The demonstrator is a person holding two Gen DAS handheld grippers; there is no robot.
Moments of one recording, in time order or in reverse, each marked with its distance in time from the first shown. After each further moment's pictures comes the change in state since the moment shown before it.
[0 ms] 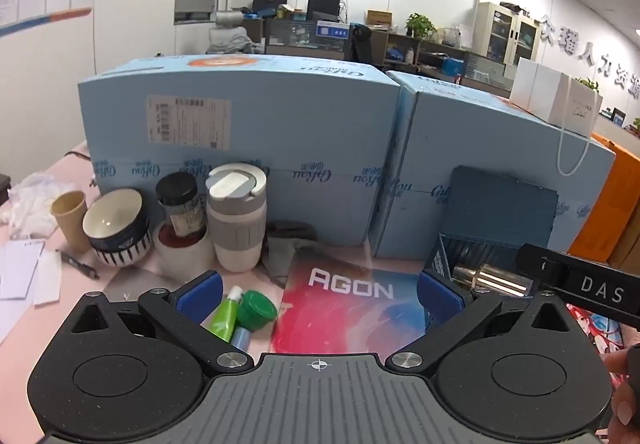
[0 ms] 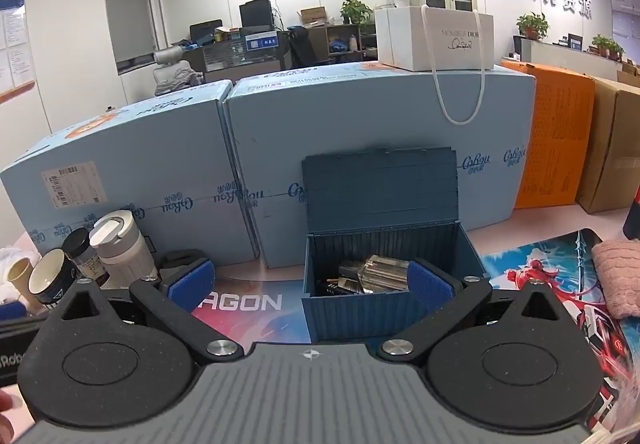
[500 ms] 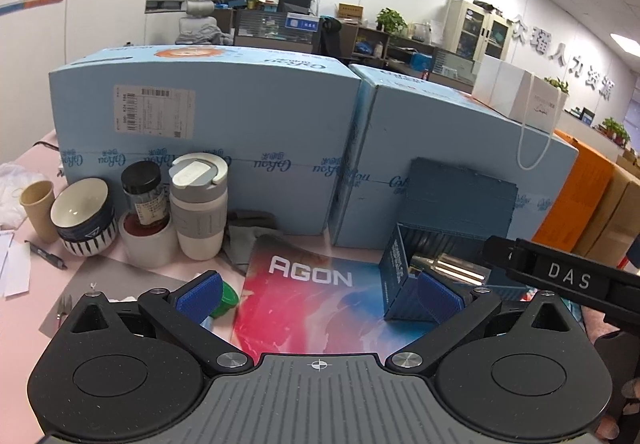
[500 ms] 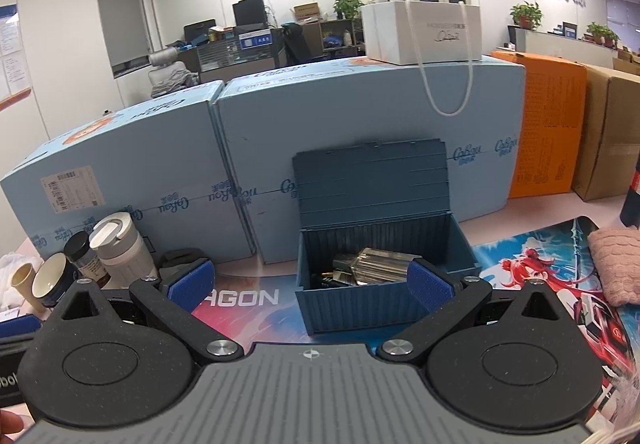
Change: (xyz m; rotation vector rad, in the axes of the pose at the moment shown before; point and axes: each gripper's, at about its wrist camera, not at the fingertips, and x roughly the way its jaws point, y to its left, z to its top) left arm -0.008 -0.011 -0.003 0.008 0.028 -0.111; right arm -0.009 -0.013 -0.001 0.037 0.008 -0.005
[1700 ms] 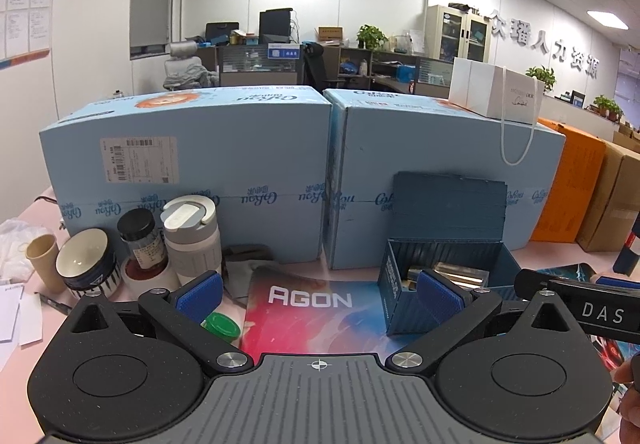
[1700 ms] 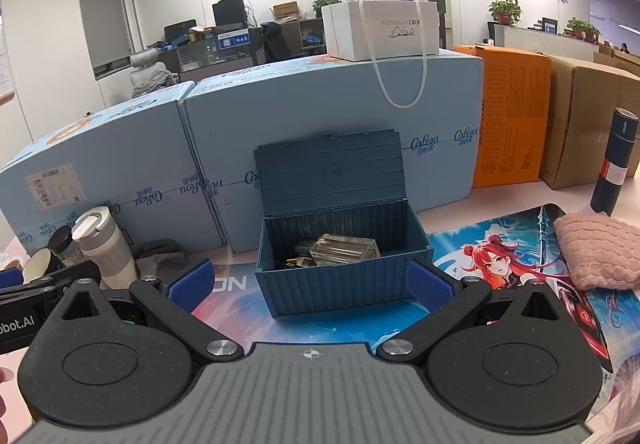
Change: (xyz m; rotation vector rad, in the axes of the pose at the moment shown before) left arm -0.011 -0.025 -0.001 0.121 -0.085 0.027; right arm -0.028 -0.028 -0.014 0.017 0.005 -0.052
